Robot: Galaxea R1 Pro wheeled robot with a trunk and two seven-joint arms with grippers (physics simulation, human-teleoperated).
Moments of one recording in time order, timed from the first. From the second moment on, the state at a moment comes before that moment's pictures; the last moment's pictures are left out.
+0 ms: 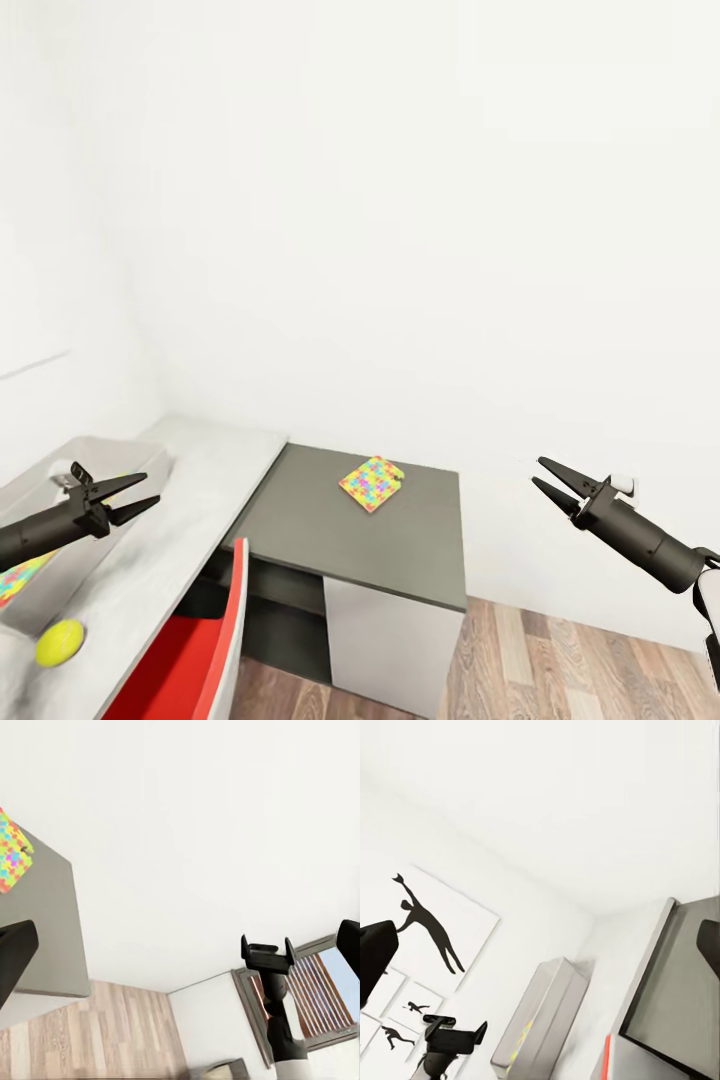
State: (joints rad) left arm -0.51 0.61 0.14 -0.88 0.76 0.99 -1.28; right arm -0.29 -0.22 -0.46 -1.49 -0.94 0.99 0.72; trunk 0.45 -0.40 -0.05
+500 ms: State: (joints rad) left arm -0.51 0.61 0.13 -0.89 0.76 0.99 -1.28; right arm -0.29 -0.22 -0.46 -1.49 -0.94 0.99 0.72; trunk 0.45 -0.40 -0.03
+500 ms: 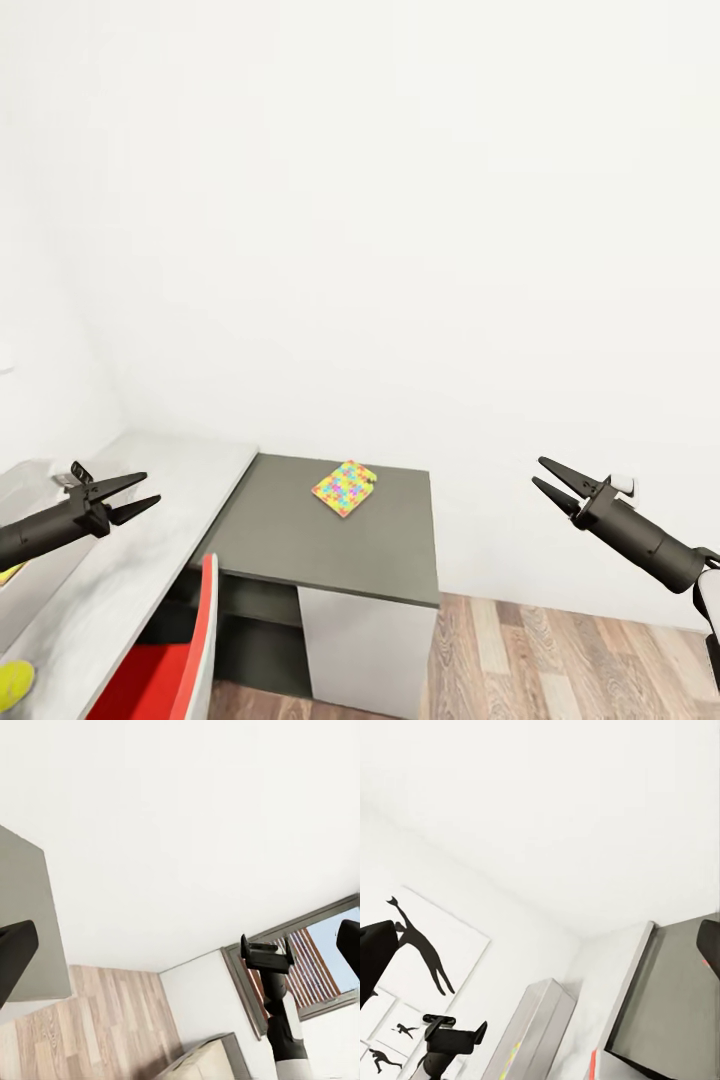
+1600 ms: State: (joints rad) left arm -0.51 0.60 0.14 -0.89 0.76 0.97 -1.27; right arm -0.29 -0.22 -0.46 -1.47 -0.94 0.99 0.72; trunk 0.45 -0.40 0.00
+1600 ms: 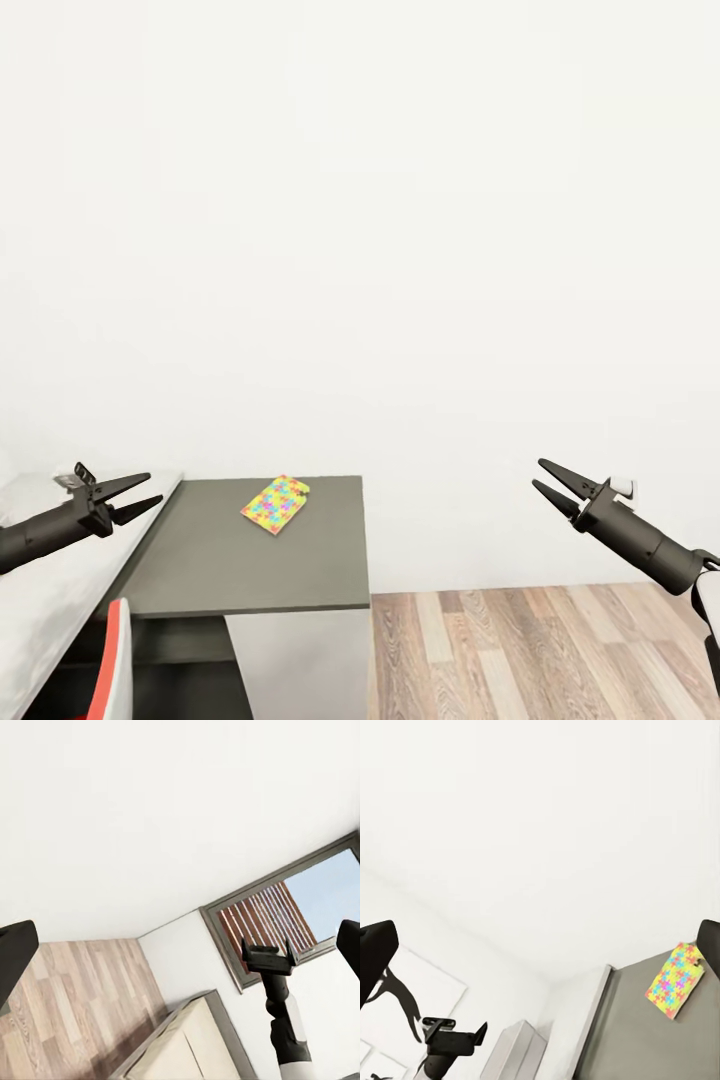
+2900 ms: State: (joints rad) left arm -0.51 0.59 0.14 -0.89 0.75 0.97 -1.22; right arm -0.29 -0.22 -0.45 -1.43 -0.92 0.98 0.67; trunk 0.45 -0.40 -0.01
